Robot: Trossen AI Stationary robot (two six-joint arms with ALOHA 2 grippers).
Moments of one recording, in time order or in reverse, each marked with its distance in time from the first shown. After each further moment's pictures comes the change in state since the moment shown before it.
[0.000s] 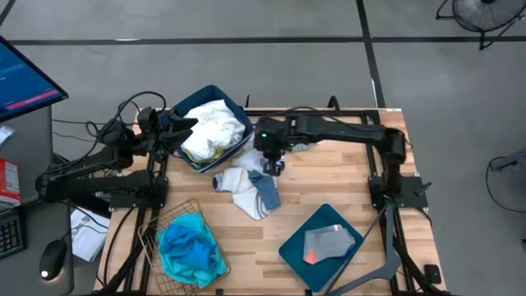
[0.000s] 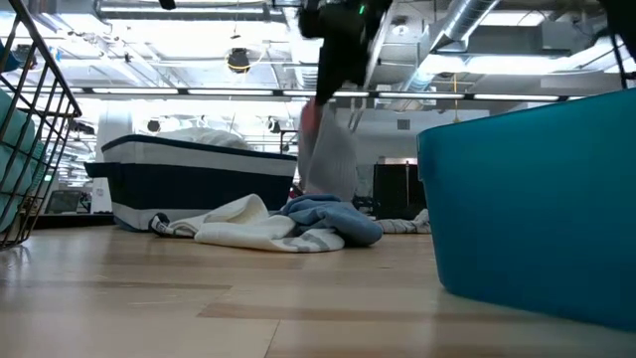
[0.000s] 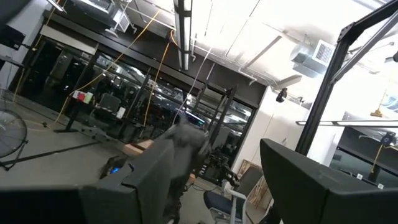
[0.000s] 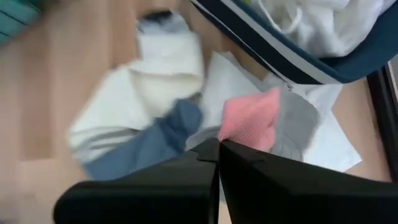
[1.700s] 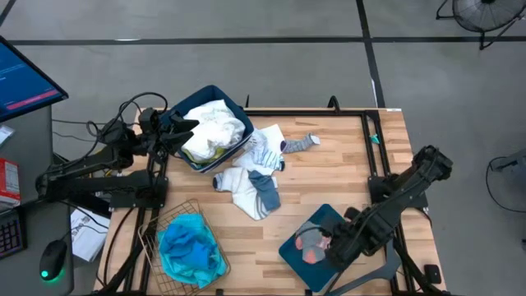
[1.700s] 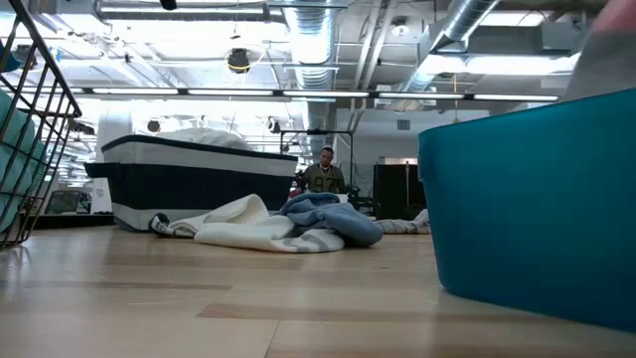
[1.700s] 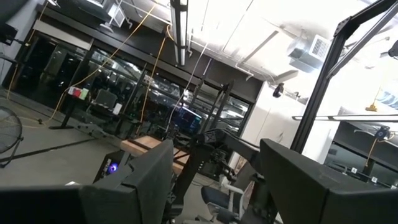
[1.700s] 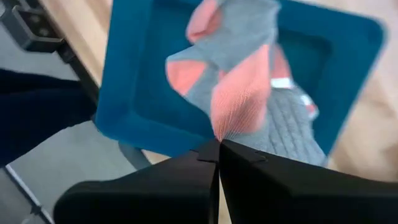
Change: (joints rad) left arm 0.000 0.007 0.000 -0.006 0.024 0.003; right arm 0.878 -0.275 -0.330 -0.277 0.038 1.331
